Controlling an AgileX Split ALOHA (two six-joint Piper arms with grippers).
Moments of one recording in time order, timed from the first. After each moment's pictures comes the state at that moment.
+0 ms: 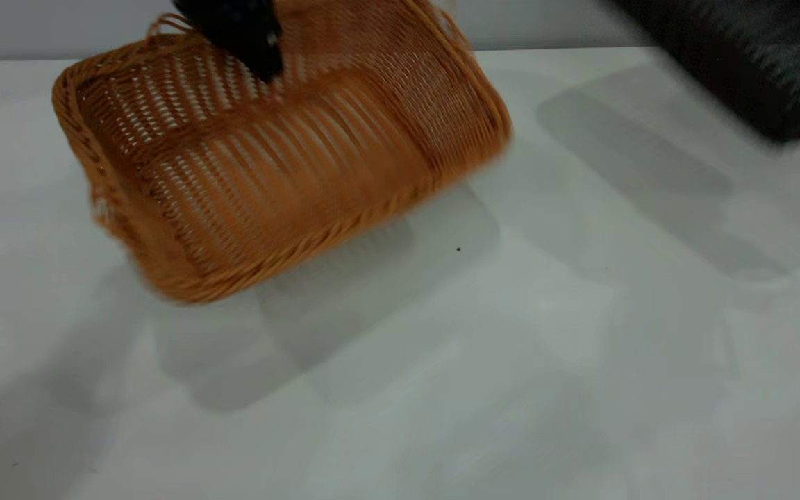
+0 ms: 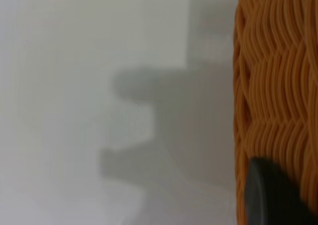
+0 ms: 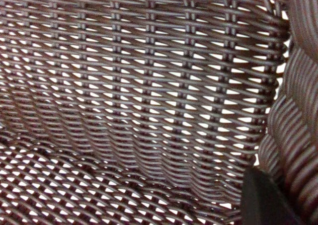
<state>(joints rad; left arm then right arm) -0.34 2.24 -1.65 -0.29 0.62 0.89 -0.40 1.84 -0.85 1.56 0.51 -0.99</state>
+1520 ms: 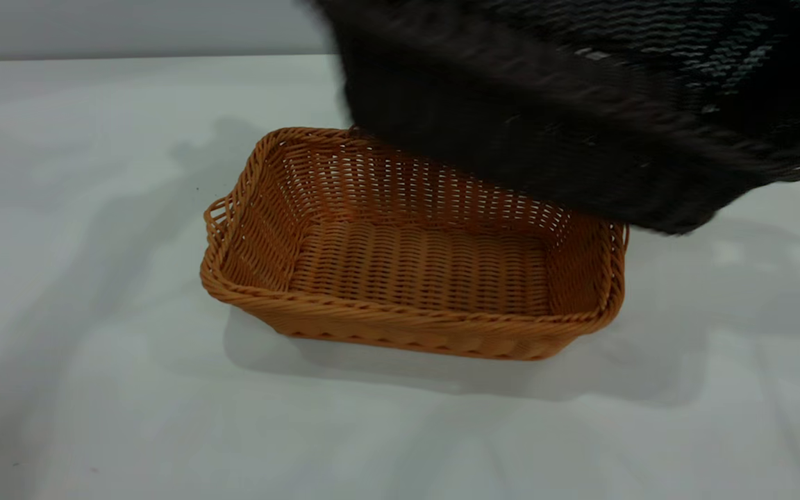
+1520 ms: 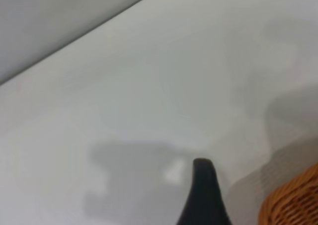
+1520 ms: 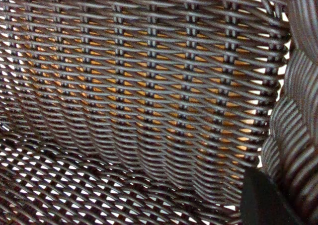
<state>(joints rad) -0.22 2.06 -1.66 -0.39 0.54 0.59 -0.08 1.81 -0.99 0.86 0.90 -0.49</state>
